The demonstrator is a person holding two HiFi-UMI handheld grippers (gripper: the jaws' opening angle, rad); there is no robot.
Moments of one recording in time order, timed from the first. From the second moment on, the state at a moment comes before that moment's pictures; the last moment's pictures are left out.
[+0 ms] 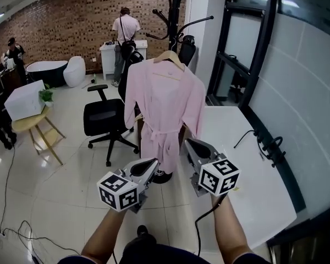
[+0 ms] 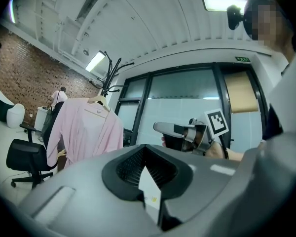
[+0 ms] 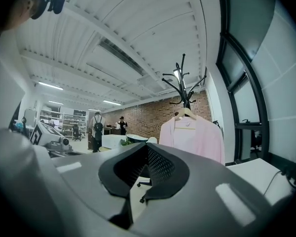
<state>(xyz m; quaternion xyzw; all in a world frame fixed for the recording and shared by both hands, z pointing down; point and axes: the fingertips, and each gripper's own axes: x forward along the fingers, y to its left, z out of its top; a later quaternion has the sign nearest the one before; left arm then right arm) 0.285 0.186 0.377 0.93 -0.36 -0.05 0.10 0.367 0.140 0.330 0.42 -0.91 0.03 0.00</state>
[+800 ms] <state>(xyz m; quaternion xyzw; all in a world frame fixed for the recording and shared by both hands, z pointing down) 0.266 0.029 0.380 0.95 -0.30 -0.05 0.11 0.338 -0.021 0.319 0.48 -0.88 0.00 0.02</state>
